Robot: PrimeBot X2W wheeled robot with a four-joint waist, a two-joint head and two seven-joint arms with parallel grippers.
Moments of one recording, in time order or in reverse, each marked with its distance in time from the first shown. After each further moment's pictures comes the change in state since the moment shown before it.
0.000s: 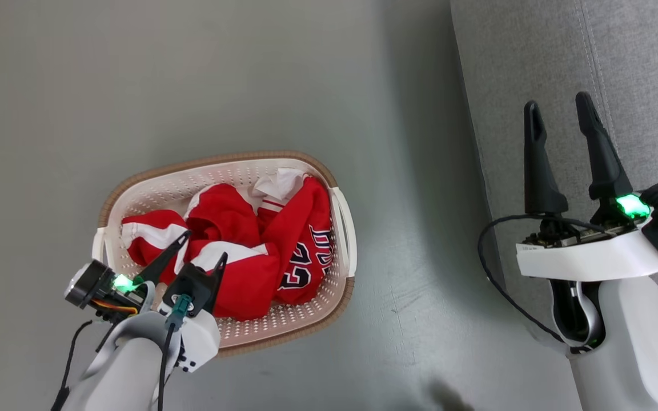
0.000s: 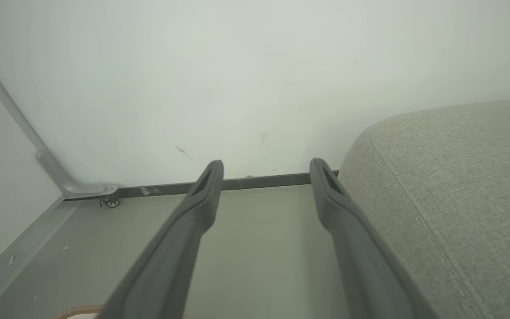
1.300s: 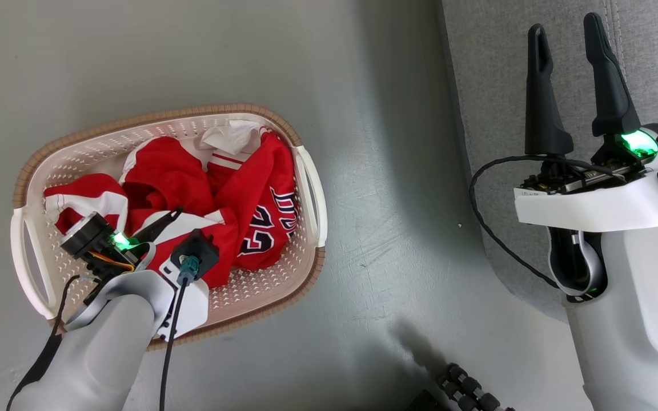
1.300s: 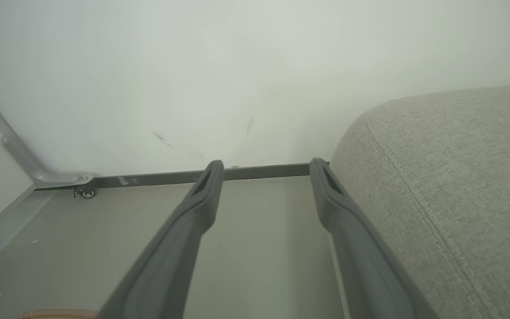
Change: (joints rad) left arm -0.207 0.022 -0.108 0.200 0.110 -0.076 0.057; right arm -0.170 0.000 0.030 0.015 0.040 0.000 -0.009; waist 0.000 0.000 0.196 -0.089
